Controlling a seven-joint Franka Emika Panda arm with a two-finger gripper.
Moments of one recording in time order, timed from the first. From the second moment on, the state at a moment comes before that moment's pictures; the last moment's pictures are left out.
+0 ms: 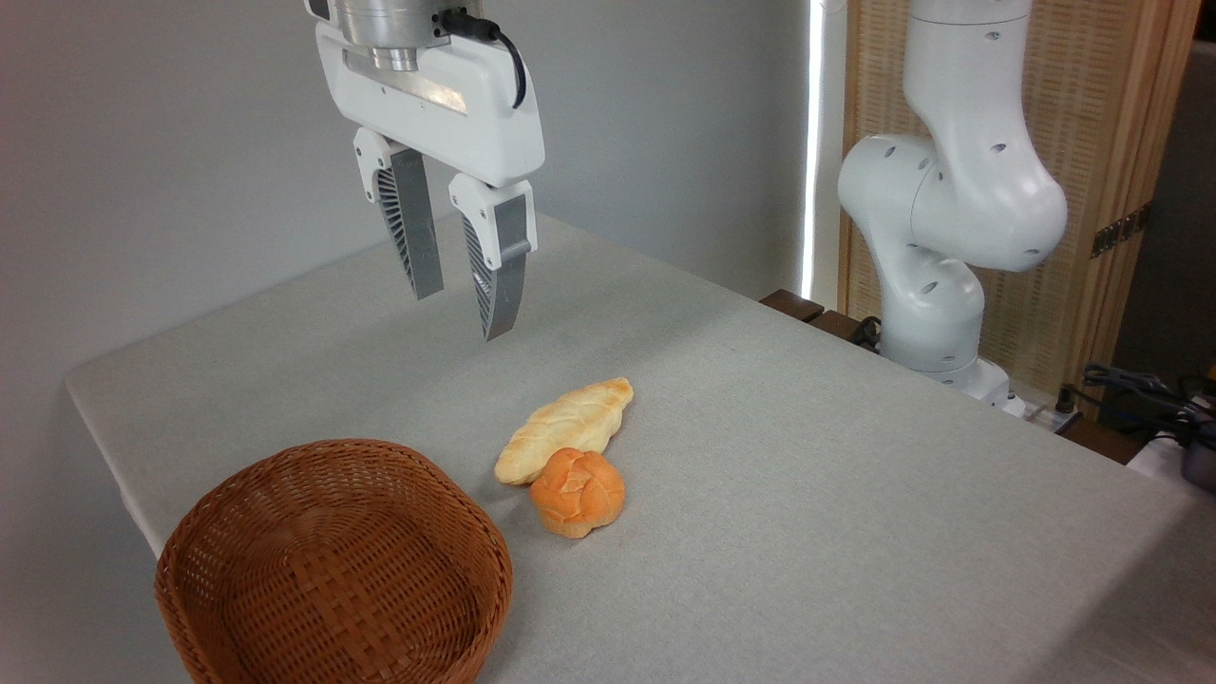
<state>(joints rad) -0.05 -0.03 -0.02 -1.60 -0.08 1.63 0.64</state>
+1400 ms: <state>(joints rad) -0.11 -0.21 -0.10 -2.14 -0.08 1.90 0.64</state>
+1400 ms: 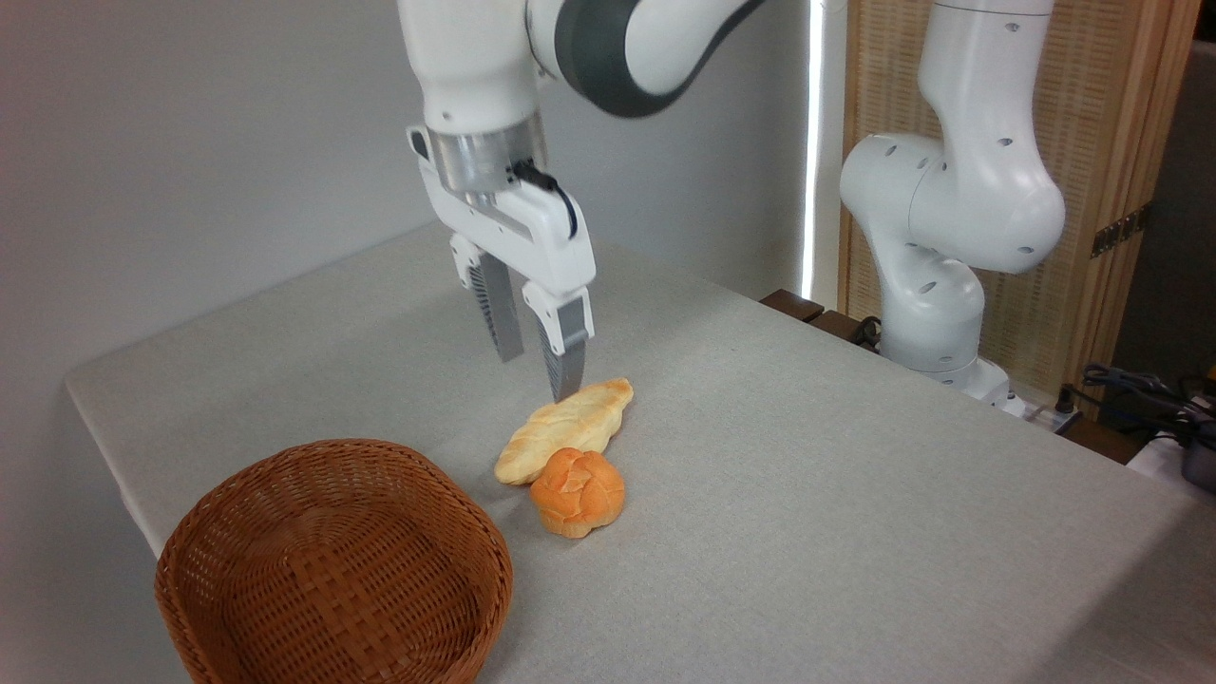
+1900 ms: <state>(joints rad) -0.11 -0.21 -0.13 -2.26 -0.08 1.95 0.64</state>
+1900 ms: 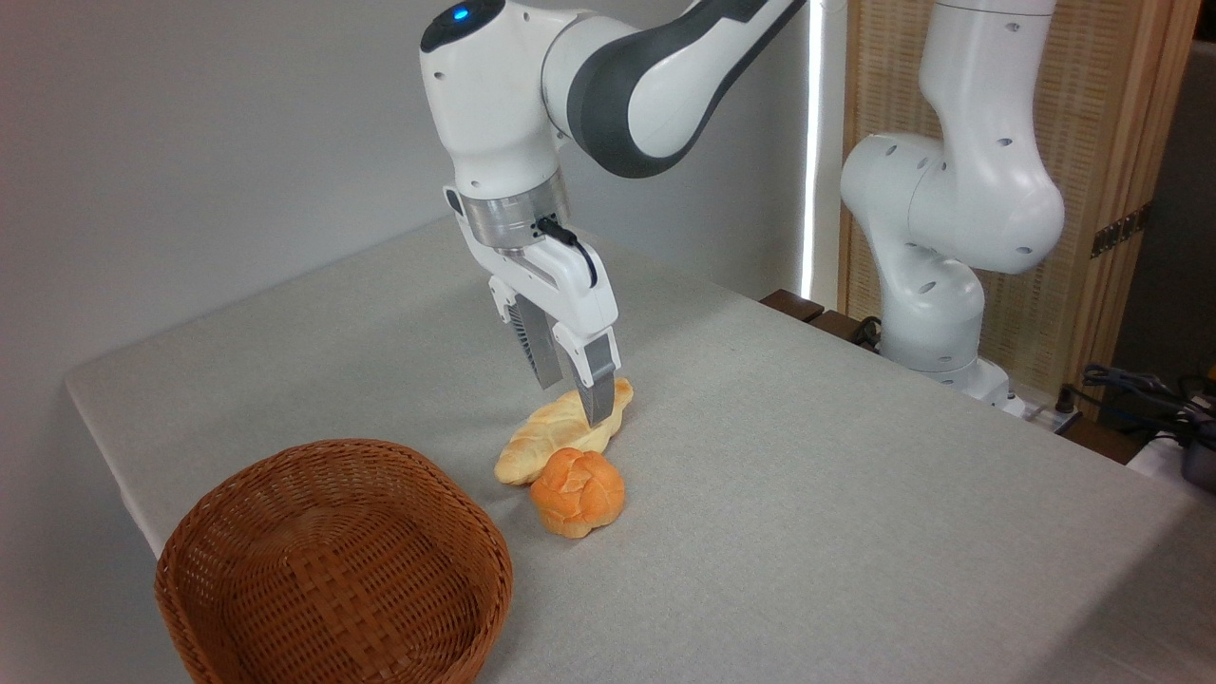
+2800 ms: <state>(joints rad) -0.12 -0.18 -0.13 -2.34 -0.08 2.07 0.64</state>
